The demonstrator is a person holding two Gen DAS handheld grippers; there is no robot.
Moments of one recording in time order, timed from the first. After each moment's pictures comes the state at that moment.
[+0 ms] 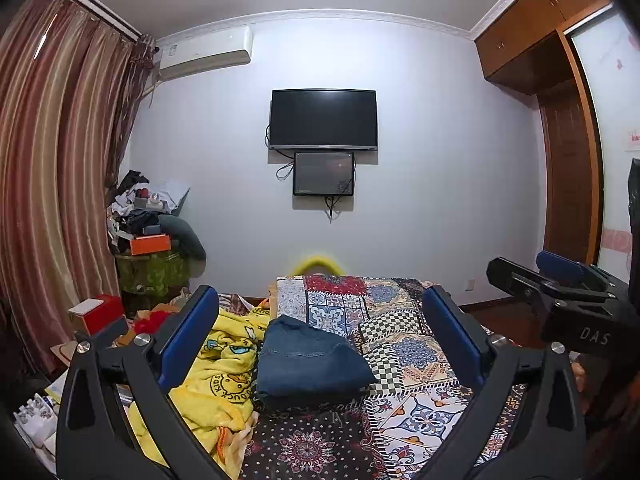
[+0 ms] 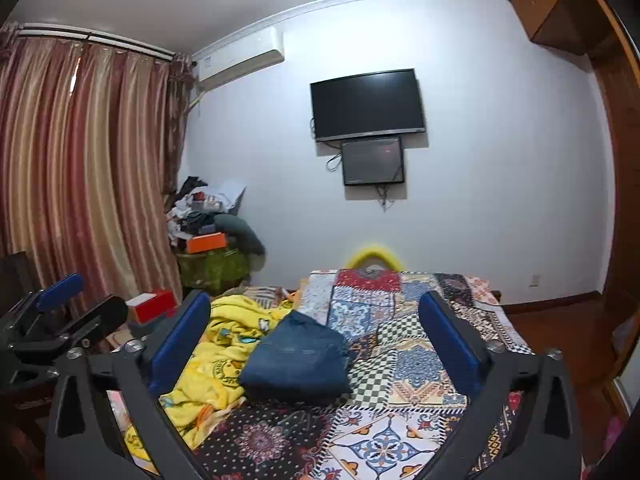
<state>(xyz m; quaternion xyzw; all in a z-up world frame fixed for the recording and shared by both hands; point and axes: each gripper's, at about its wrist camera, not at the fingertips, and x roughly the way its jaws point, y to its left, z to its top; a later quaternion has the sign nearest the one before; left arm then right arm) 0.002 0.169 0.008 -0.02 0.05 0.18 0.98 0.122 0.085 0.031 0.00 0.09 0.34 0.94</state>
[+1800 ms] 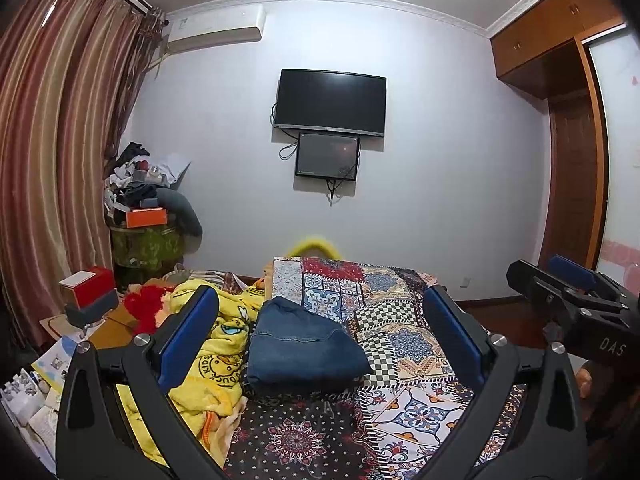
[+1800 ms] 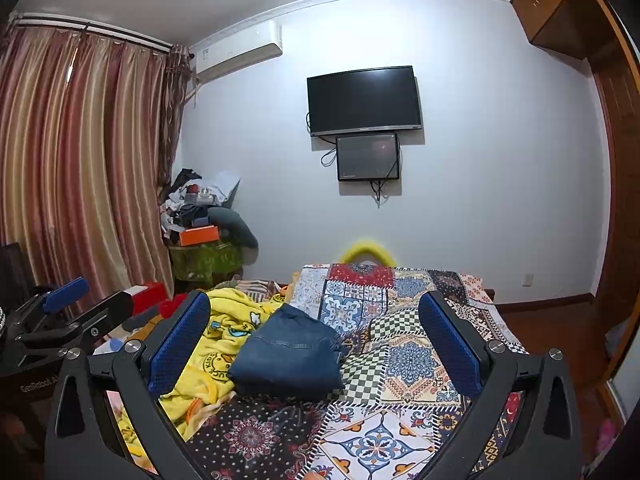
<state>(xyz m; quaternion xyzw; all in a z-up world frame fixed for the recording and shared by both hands) 0.009 0.185 -0.002 -0.06 0.07 0.17 0.98 0.116 0.077 0.027 -0.01 0.10 0.34 0.94</state>
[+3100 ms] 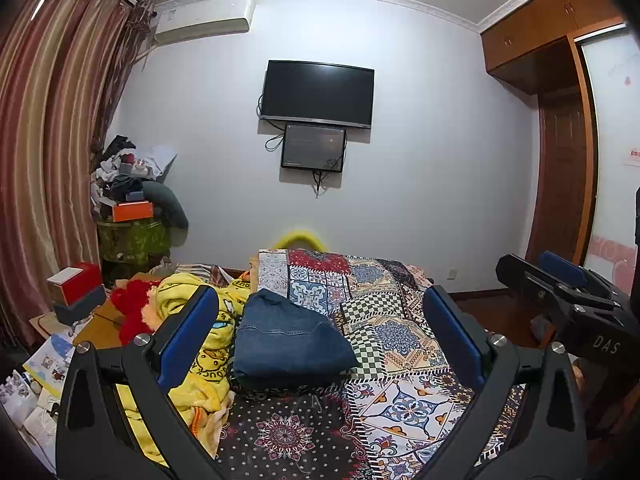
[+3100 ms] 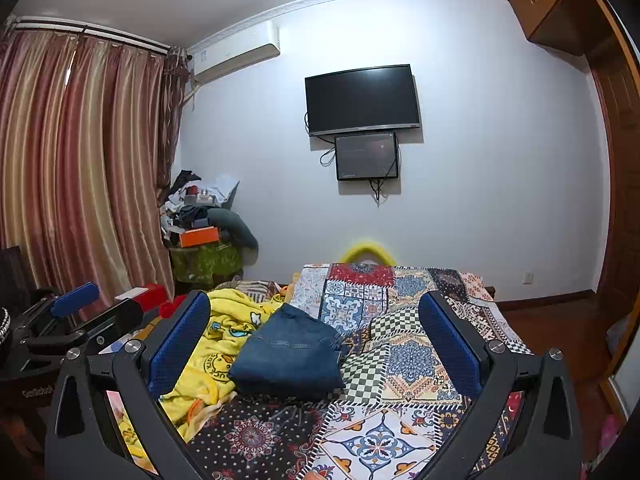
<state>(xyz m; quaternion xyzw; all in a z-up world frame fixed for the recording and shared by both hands) 0.012 0.192 -0.002 -0.07 0.08 0.14 0.98 0.119 0.076 0.031 -0.01 0.10 0.34 0.94</state>
